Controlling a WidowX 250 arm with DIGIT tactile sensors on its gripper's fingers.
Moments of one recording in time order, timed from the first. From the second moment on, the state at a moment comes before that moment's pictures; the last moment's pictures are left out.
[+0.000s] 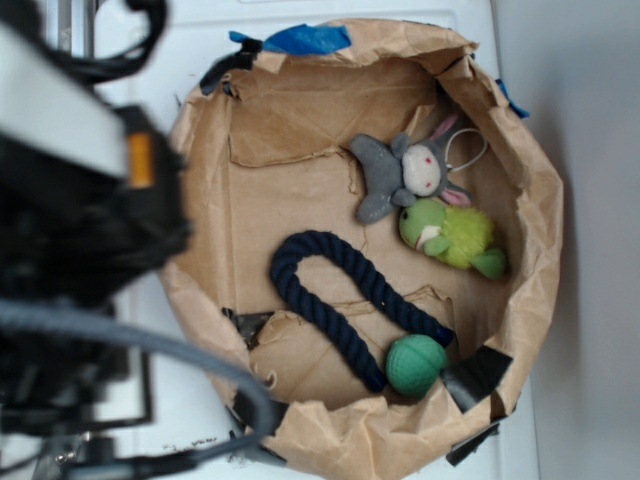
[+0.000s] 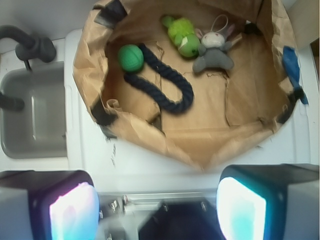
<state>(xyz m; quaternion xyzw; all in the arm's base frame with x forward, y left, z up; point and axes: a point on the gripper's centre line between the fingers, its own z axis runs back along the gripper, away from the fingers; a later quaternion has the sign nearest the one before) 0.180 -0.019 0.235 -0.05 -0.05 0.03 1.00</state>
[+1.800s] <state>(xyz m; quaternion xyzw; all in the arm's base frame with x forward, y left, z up) 0.240 0.035 0.064 -0.01 -0.06 0.26 0.96</state>
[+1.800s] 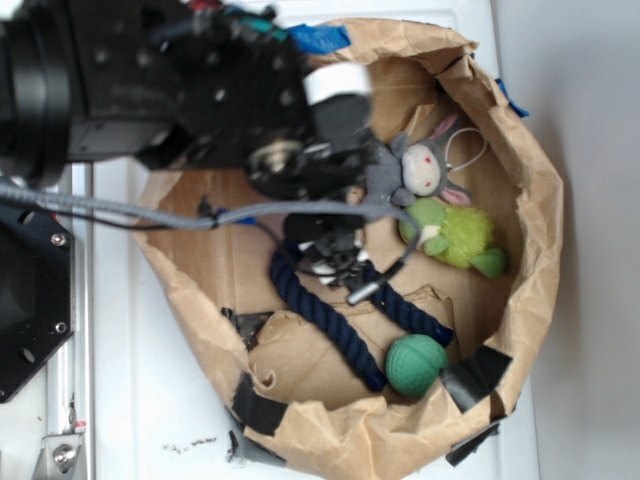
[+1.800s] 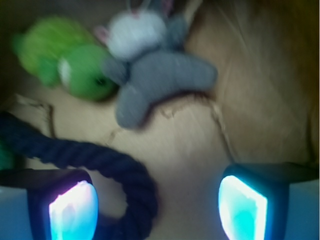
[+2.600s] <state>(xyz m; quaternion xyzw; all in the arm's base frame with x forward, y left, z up) 0.250 0.031 0.040 0.00 -0.08 0.27 0.96</state>
